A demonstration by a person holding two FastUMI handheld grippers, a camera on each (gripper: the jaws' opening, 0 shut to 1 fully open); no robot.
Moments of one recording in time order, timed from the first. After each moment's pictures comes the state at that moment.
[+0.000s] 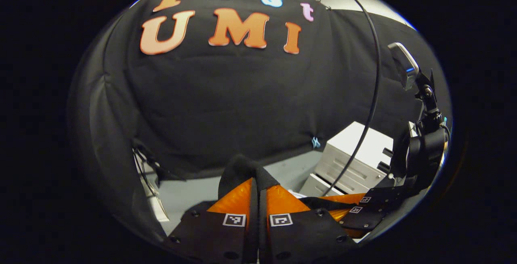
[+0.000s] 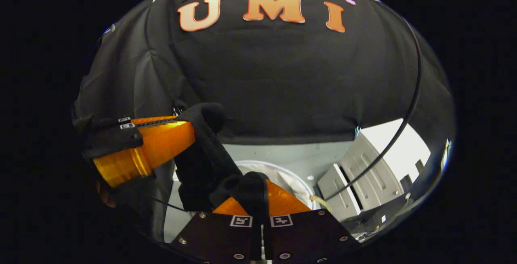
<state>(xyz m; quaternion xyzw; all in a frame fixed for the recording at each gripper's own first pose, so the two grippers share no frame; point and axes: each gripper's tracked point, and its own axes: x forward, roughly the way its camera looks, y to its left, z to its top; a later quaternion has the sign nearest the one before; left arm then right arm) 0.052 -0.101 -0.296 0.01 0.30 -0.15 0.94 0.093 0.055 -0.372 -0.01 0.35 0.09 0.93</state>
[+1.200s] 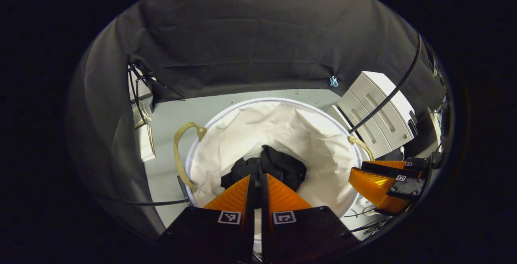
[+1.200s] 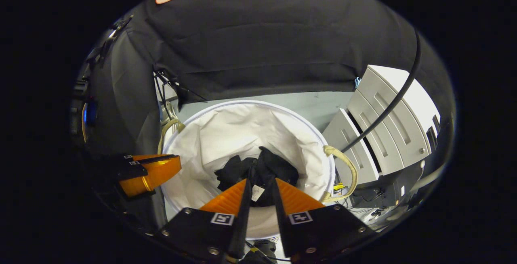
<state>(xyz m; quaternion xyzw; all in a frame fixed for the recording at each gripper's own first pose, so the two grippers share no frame) -0.033 -0.050 -0.500 -0.03 0.52 -0.09 0.85 0.060 0.026 -0.527 0.01 0.48 0.06 0.88</state>
